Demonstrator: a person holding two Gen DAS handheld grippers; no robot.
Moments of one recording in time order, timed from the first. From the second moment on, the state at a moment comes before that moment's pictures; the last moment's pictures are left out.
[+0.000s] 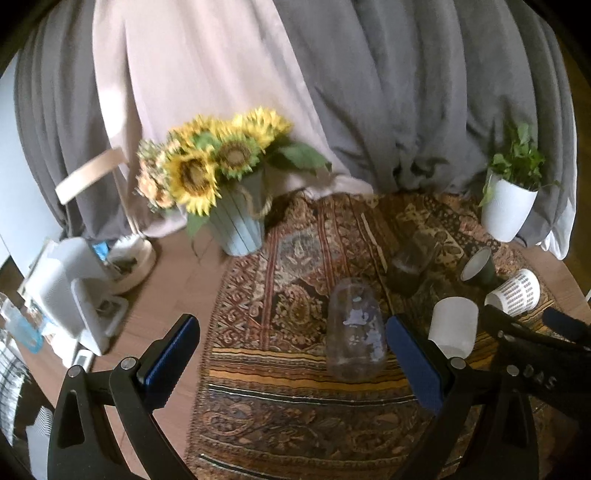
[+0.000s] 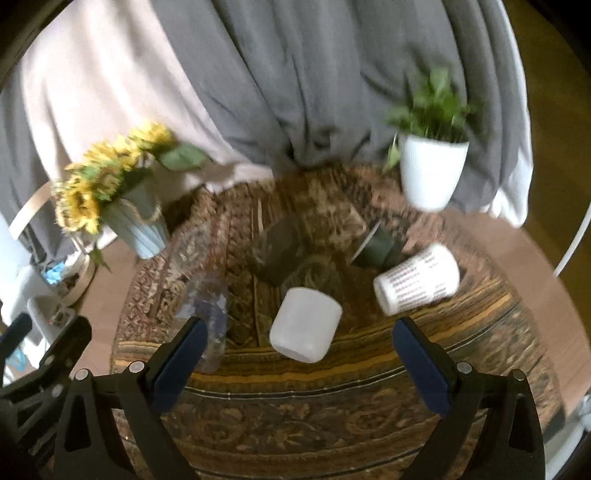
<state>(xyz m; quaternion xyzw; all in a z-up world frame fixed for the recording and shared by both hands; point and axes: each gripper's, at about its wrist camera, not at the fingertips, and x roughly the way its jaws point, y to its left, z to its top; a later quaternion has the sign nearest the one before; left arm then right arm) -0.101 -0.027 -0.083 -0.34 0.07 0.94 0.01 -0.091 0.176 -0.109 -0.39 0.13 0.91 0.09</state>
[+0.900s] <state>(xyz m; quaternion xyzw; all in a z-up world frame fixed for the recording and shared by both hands) -0.156 -0.012 -0.155 -0.43 0.09 0.90 0.00 -0.173 0.187 -0.201 -0.52 0.18 0.83 0.10</state>
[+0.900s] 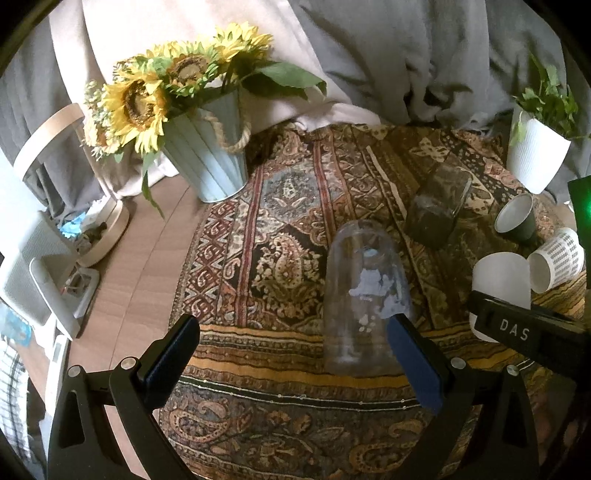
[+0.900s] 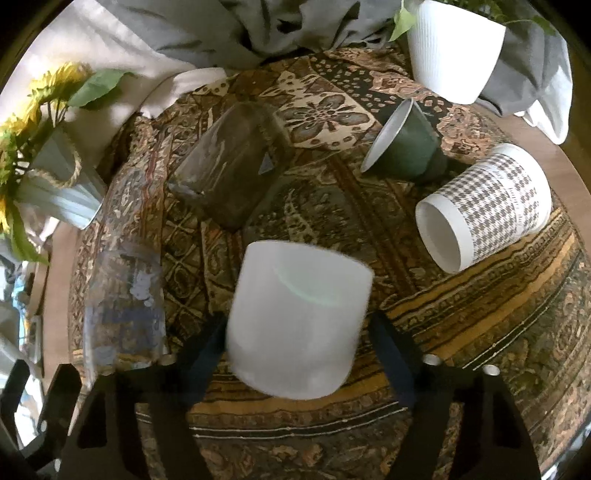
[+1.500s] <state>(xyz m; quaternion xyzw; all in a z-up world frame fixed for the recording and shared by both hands) -0.099 -0.015 -0.160 -0.45 0.09 0.89 -0.02 -0.109 0.166 -0.187 -0.57 0.09 0.82 0.00</state>
